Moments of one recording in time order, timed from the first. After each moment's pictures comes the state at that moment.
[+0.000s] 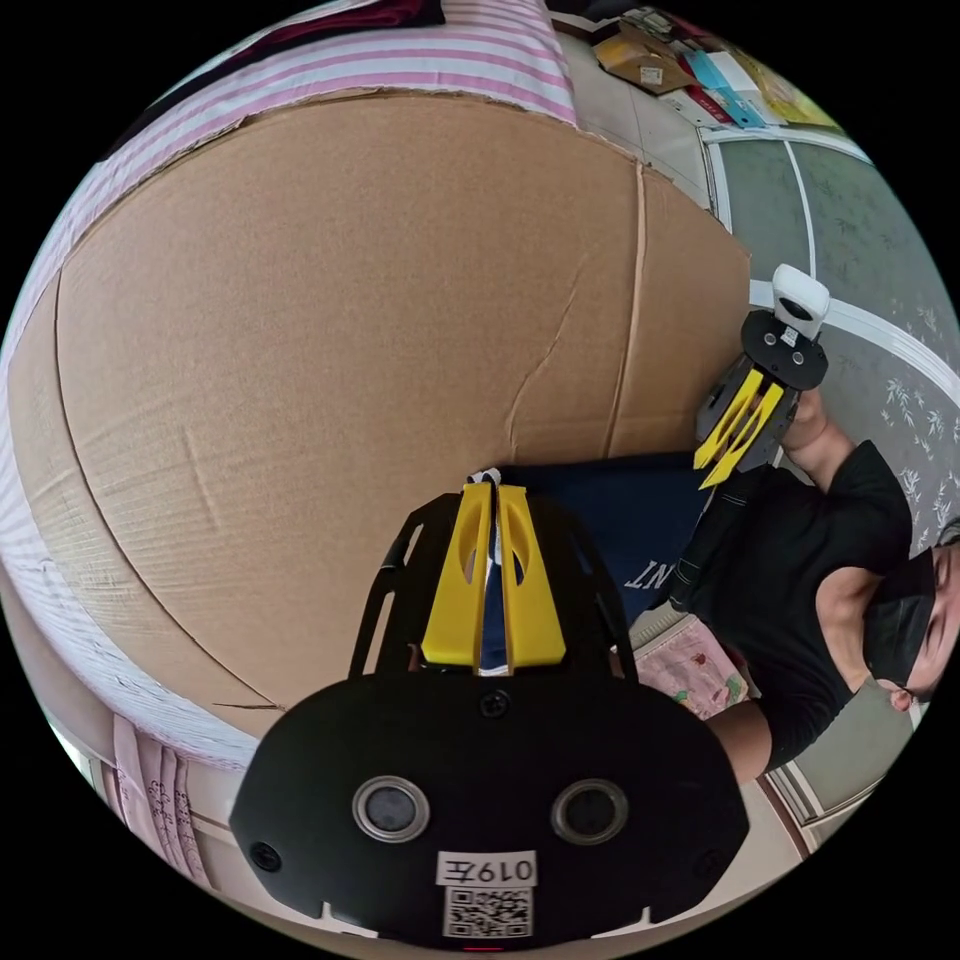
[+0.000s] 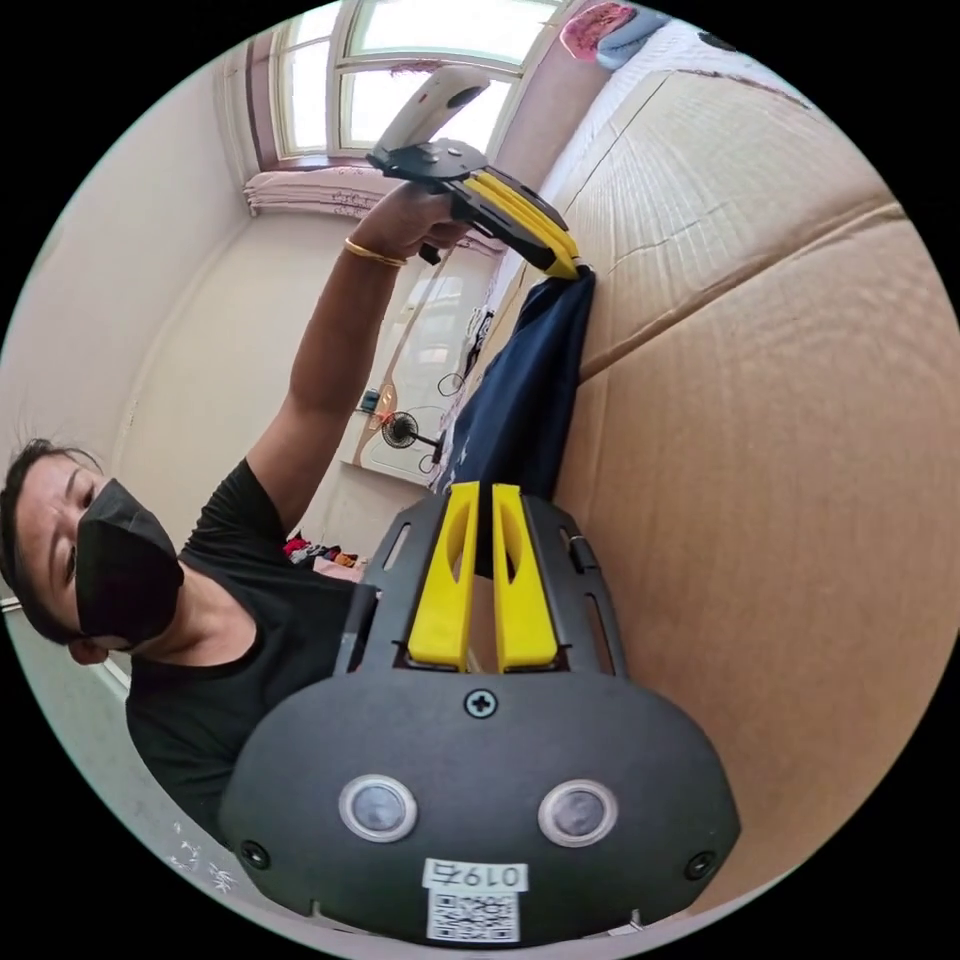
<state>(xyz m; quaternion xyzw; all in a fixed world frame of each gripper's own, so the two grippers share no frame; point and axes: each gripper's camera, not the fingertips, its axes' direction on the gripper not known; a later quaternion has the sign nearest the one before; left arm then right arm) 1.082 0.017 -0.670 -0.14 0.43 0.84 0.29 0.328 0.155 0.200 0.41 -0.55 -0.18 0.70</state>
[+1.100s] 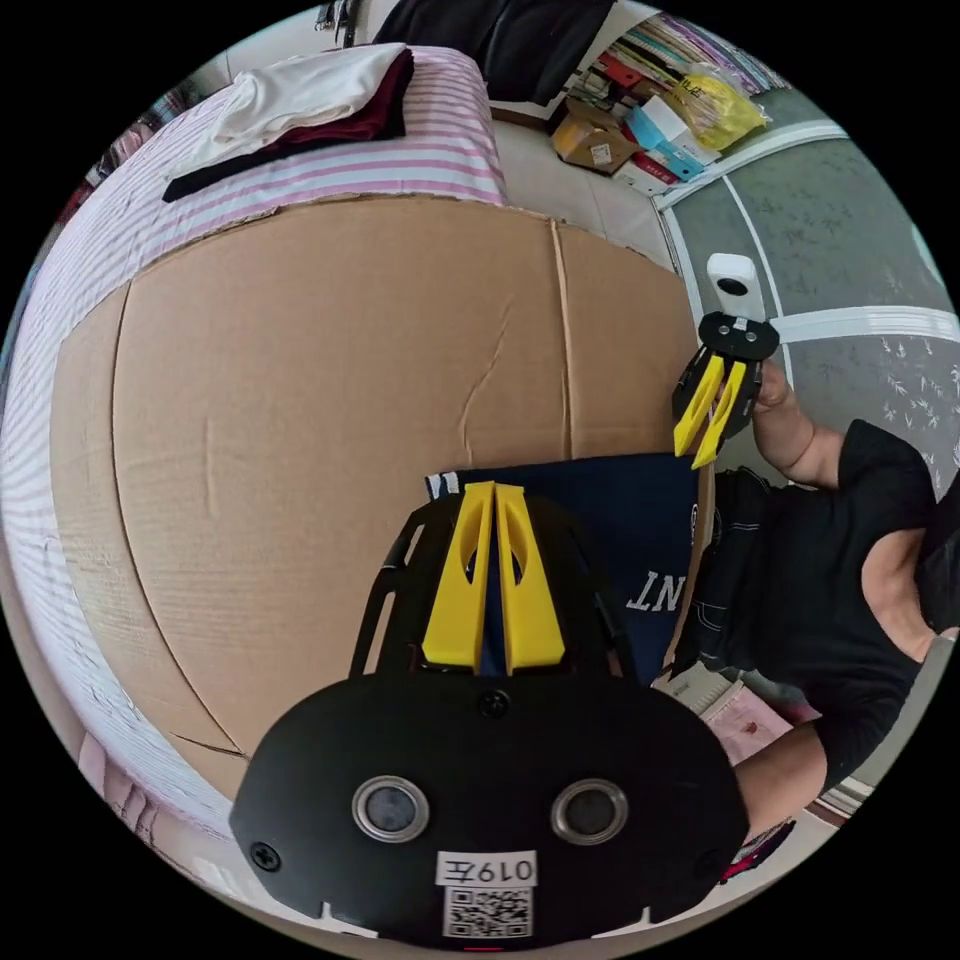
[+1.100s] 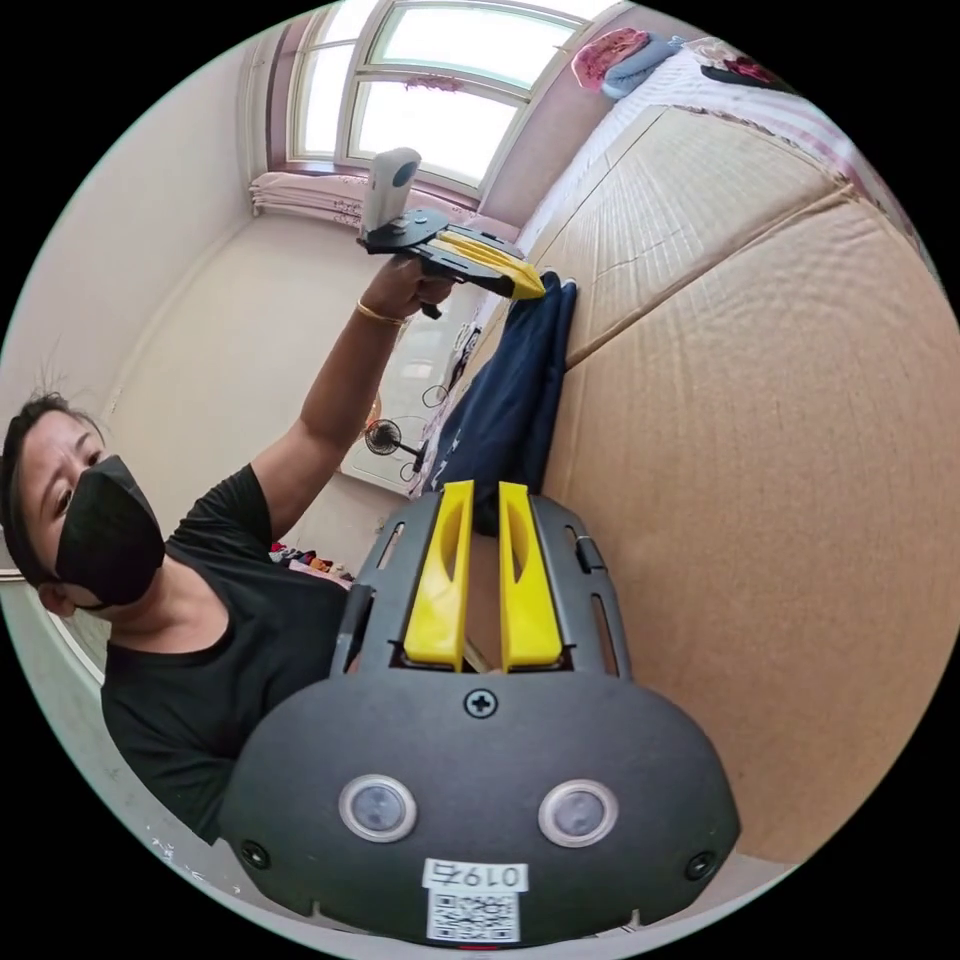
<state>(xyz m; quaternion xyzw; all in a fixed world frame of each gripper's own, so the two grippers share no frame) 0.837 0.046 -0.581 -0.03 0.57 0.75 0.32 0.255 0.196 0.229 0.45 -0.51 -0.17 0.72</state>
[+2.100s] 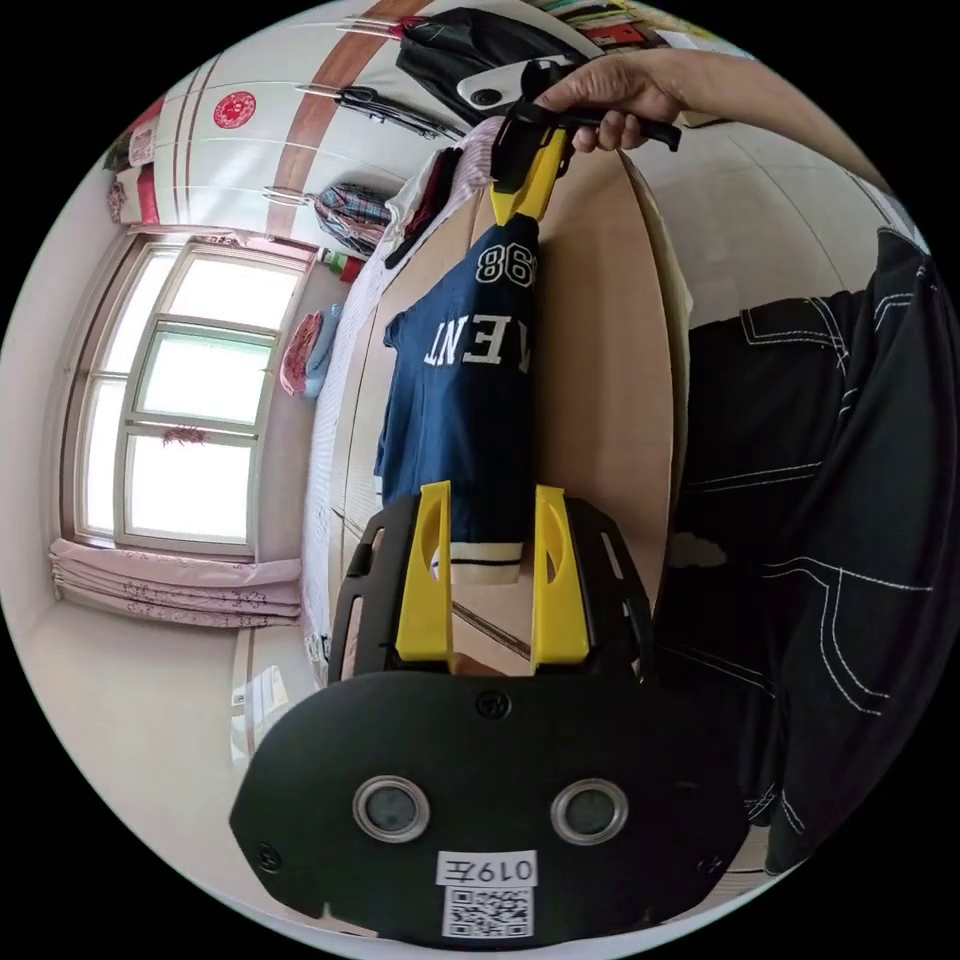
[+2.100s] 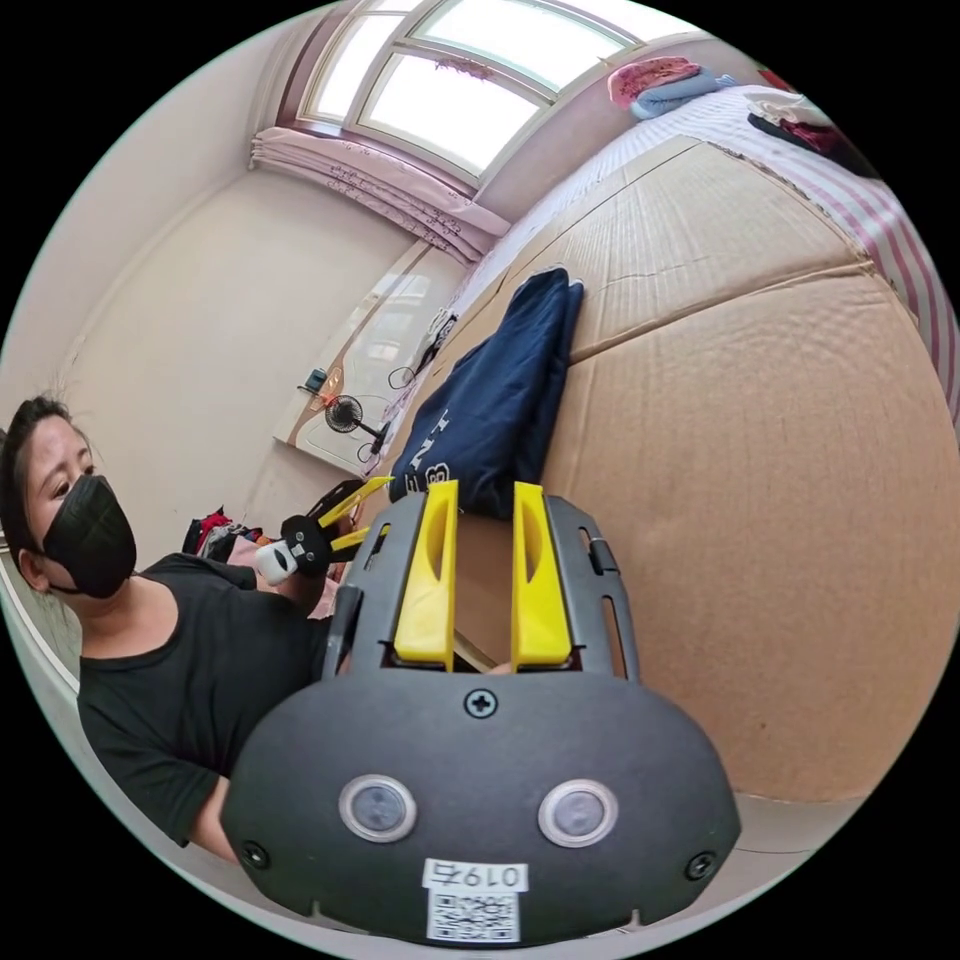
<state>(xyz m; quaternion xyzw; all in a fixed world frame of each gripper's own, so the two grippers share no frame) 0.330 0.426 -0.472 0.34 0.35 0.60 0.63 0.191 0.209 0.243 0.47 -0.44 -0.17 0.74</state>
